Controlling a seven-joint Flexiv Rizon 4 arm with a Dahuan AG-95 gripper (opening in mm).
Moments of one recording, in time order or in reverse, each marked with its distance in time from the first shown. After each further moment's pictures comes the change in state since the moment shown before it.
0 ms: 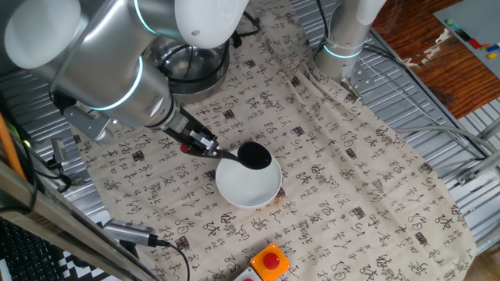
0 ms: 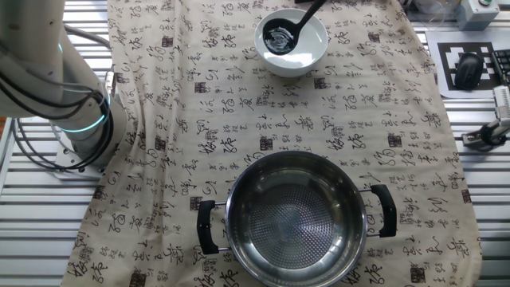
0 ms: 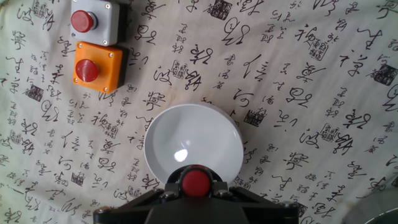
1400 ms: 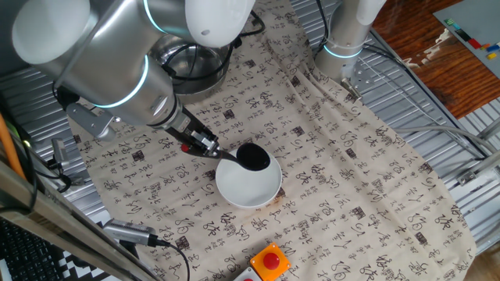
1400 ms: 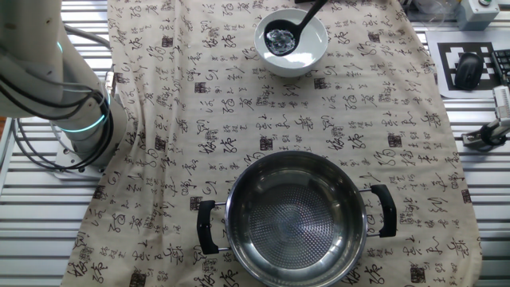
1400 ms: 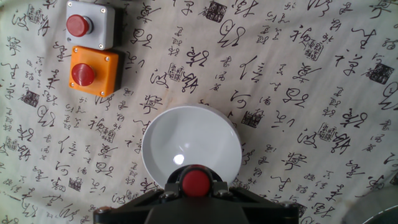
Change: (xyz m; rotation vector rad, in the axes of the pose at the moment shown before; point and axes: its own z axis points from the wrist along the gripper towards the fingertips) arm 0.000 0.000 0.001 0.008 -0.012 0.009
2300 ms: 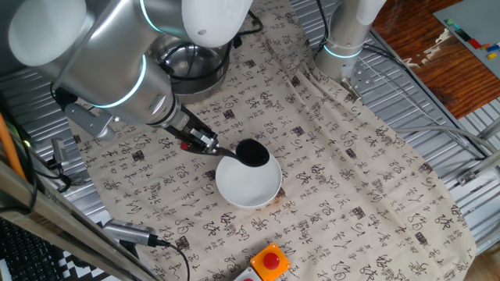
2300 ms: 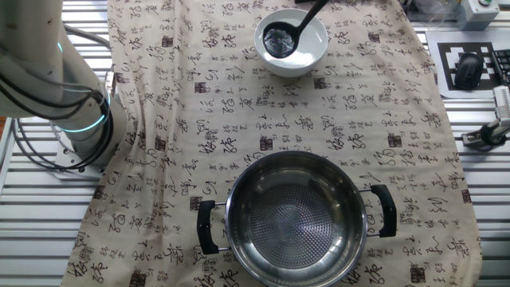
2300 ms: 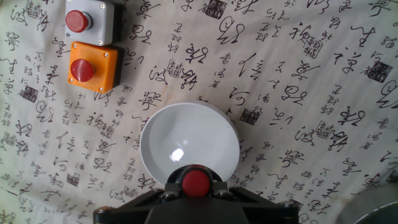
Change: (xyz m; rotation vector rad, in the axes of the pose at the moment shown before) arm 0.004 -0.006 -0.002 0.010 0.011 -0.013
